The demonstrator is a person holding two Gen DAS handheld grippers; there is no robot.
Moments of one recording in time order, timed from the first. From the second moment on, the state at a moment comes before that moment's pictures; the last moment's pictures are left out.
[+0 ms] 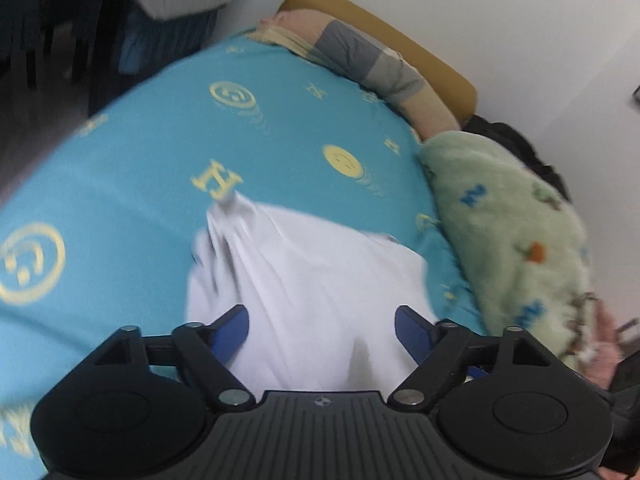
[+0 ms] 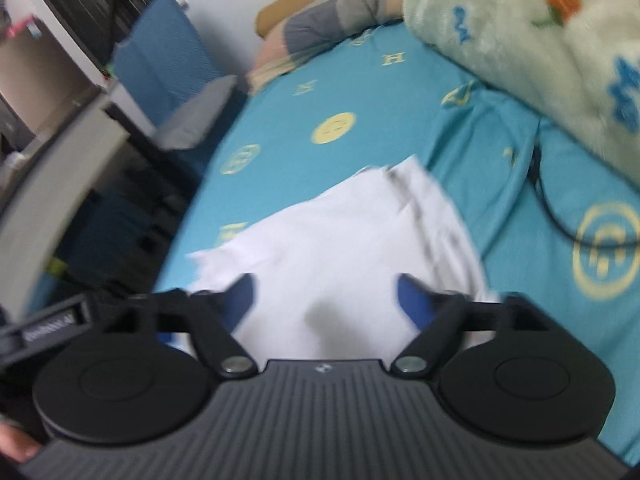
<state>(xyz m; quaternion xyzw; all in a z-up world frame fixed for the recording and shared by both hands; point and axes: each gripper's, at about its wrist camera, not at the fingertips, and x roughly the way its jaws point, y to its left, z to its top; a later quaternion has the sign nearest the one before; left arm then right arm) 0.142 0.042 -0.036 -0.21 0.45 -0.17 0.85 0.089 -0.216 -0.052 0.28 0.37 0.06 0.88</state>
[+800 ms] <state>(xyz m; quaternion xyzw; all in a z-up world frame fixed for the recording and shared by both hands) 0.139 0.093 -0.138 -0.55 0.52 -0.08 0.64 0.058 -0.248 -0.125 0.58 0.33 -0.02 0.74</state>
